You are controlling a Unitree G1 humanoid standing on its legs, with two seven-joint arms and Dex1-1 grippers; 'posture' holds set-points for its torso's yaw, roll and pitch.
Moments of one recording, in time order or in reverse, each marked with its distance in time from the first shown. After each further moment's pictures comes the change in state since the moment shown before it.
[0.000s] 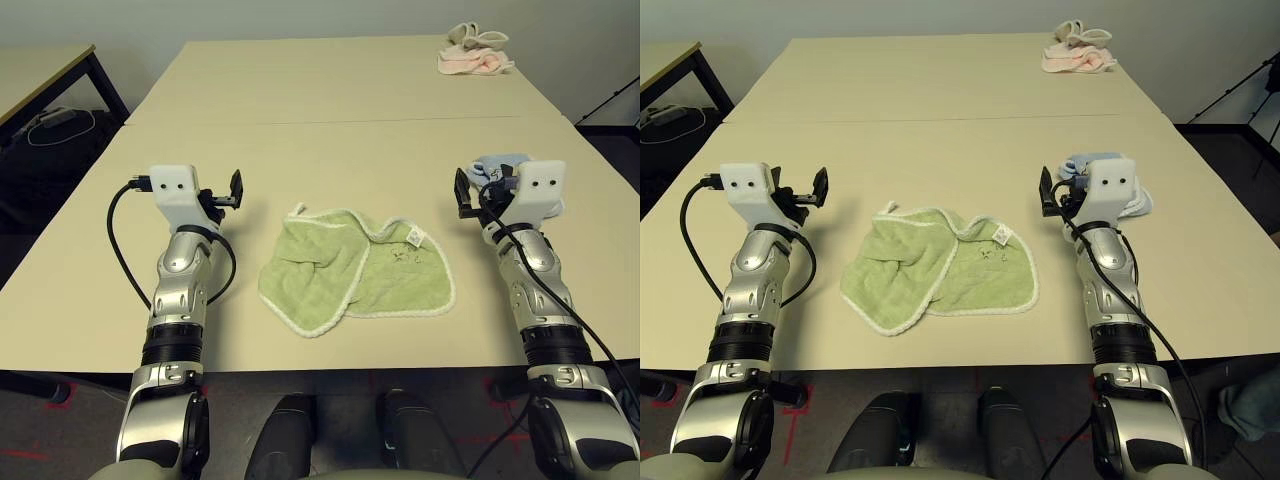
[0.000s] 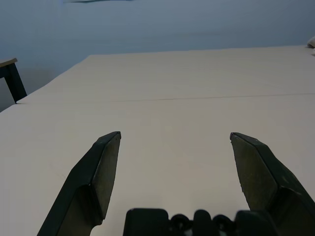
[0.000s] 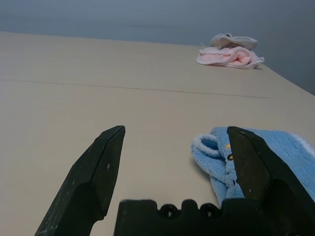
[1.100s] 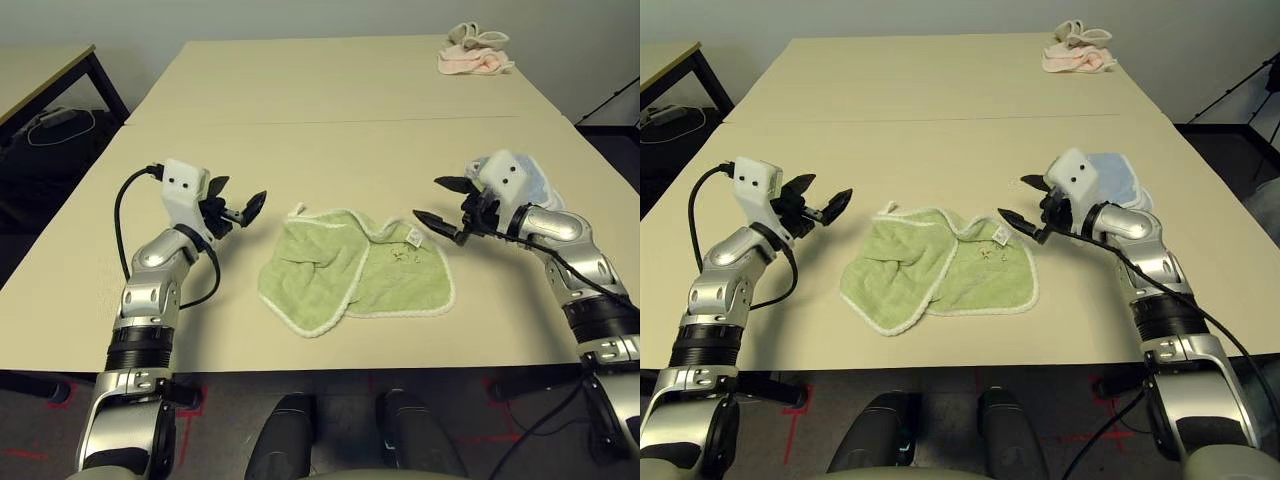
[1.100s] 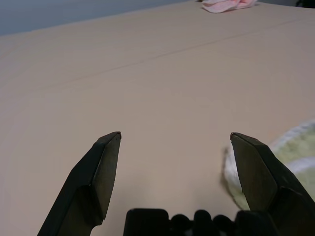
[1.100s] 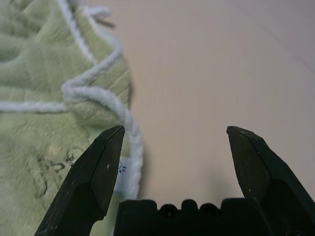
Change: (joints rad) left arm 0.063 0.160 -0.099 -0.159 -0.096 0.240 -0.412; right arm -0.194 -0.319 0.298 0.146 -0.037 0.060 0.848
